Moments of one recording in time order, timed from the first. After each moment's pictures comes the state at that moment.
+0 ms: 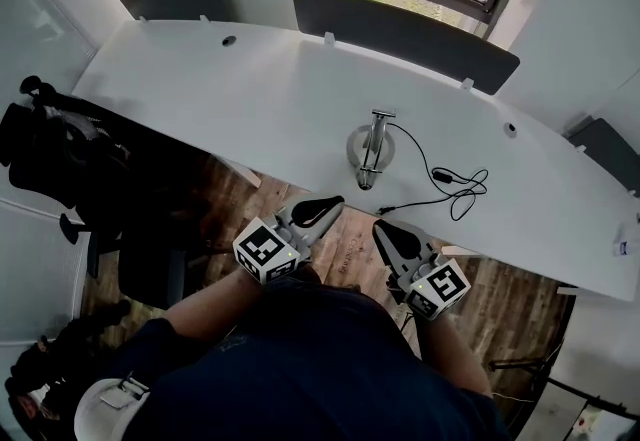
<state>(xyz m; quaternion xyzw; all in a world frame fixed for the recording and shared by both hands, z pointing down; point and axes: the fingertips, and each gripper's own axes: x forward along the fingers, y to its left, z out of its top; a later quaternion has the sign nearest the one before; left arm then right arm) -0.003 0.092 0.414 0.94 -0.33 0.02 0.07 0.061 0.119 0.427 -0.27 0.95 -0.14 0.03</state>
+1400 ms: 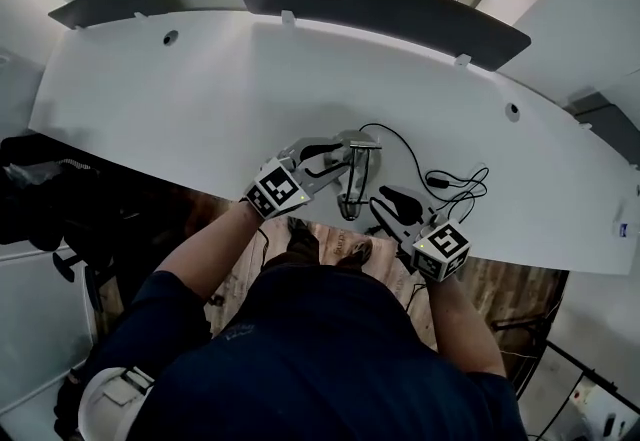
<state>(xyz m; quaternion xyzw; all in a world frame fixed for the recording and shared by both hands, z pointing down) 0.024 -0.132 0.549 0.97 -0.18 0.18 0.03 0.076 -0.064 0.526 -0.29 0.93 -0.23 -0.09</state>
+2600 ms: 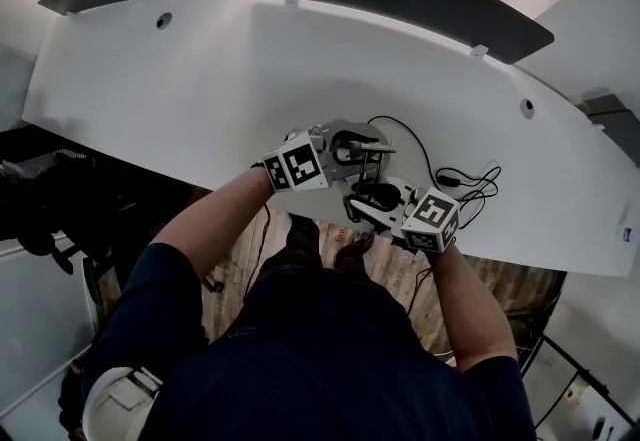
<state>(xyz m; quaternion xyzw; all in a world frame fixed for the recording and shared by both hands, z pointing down) 0.068 -0.144 0.560 0.99 -0.02 0.17 -0.01 0.012 -0.070 0.573 -0.10 0.95 -0.26 -0.13</state>
